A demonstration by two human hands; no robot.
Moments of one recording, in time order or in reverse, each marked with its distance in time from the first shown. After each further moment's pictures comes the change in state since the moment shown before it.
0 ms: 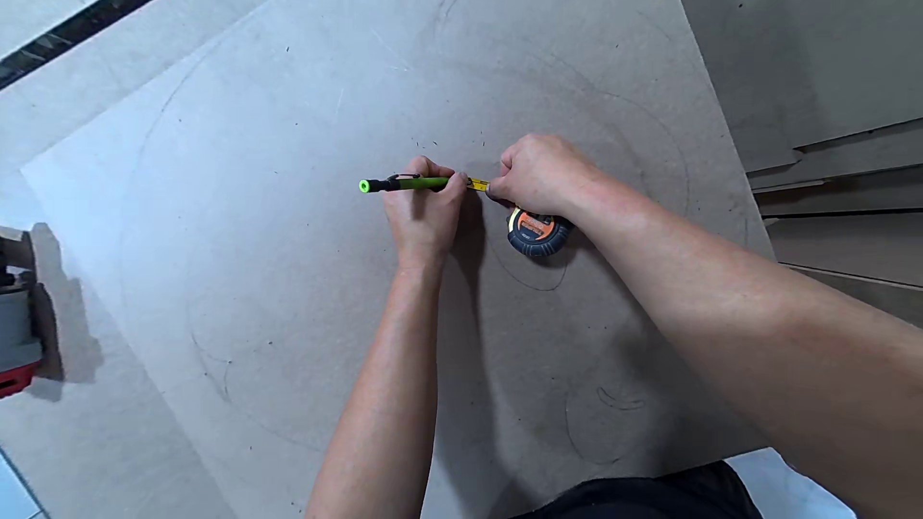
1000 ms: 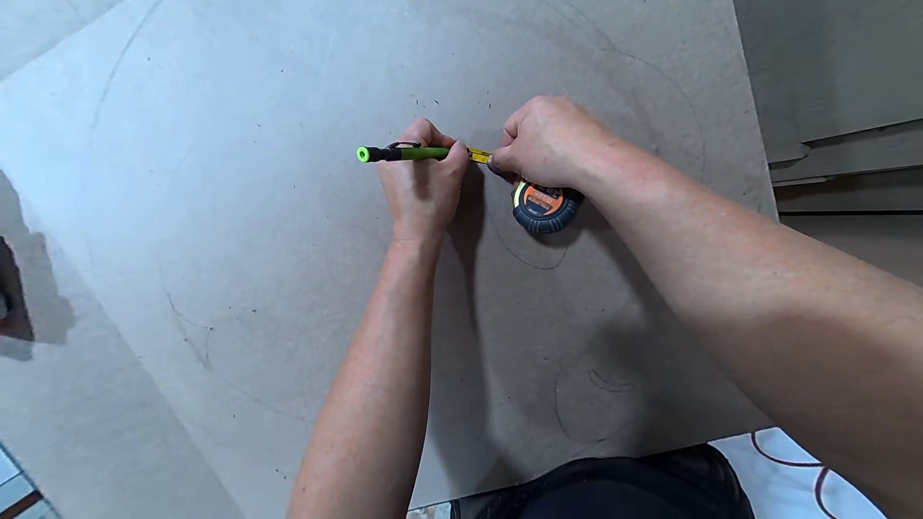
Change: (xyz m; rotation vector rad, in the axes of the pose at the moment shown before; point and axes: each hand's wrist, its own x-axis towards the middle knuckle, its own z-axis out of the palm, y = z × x) left_hand -0.005 -0.004 0.002 0.026 0.015 0.072; right_hand 0.000 0.000 0.003 -0.056 0.015 -0.048
